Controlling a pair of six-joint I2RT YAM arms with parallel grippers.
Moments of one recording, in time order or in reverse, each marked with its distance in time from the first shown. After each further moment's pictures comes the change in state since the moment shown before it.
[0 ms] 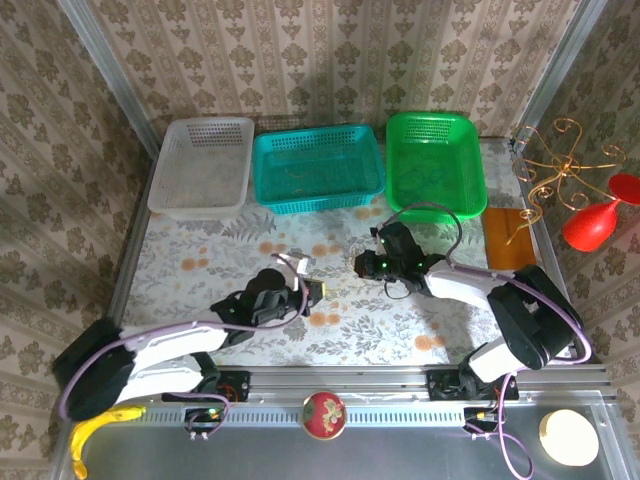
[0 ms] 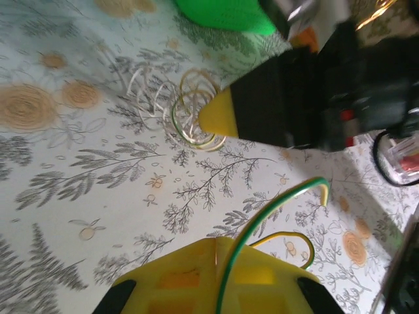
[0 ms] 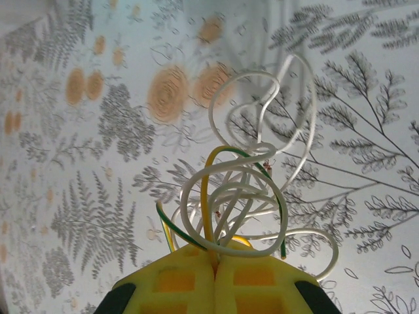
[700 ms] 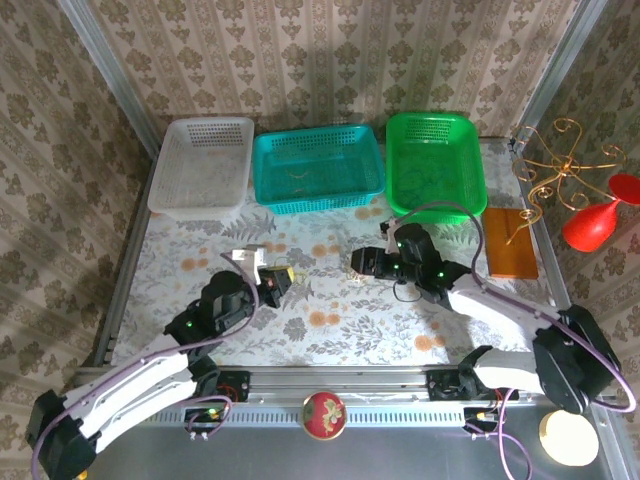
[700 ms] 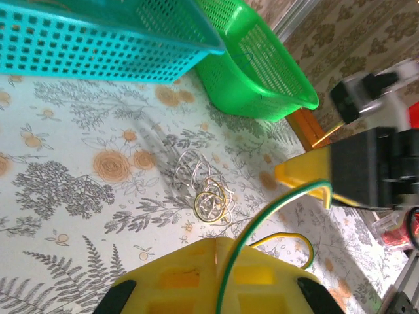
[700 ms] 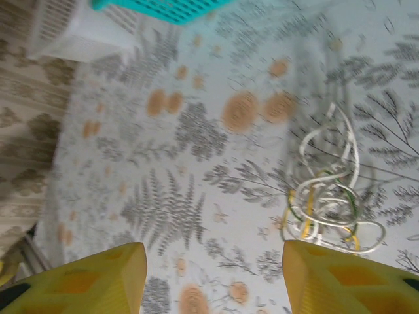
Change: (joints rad) left arm 0.138 -0.386 0.000 -0.257 -0.024 -0.046; right arm 0.016 -0.302 -0.042 -0.064 -0.017 0.010
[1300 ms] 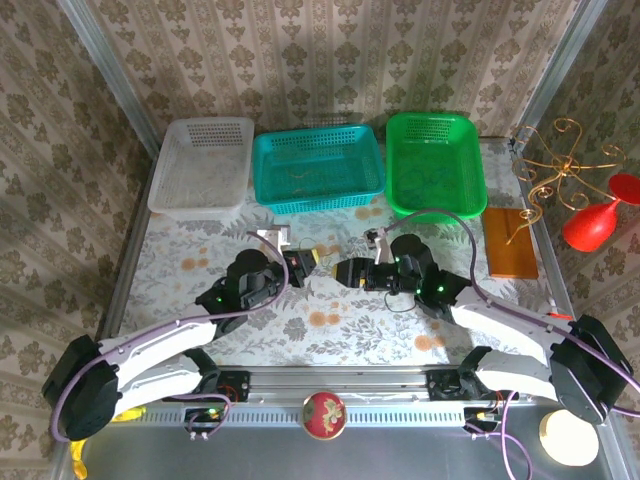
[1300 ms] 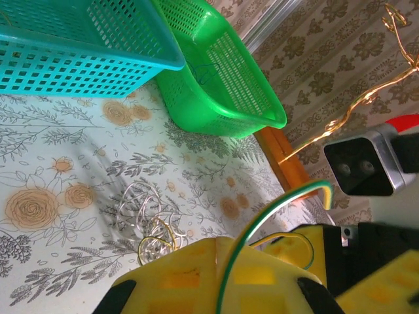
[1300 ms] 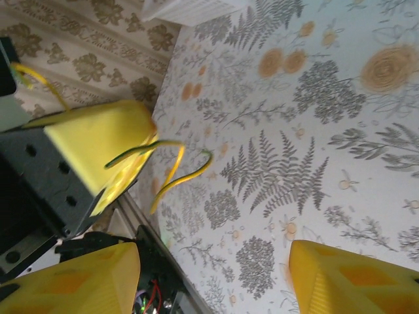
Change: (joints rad) left arm -0.028 0.348 0.121 0.288 0.039 -0.075; right arm 0.138 -0.065 -0.039 0.134 -0.120 0.124
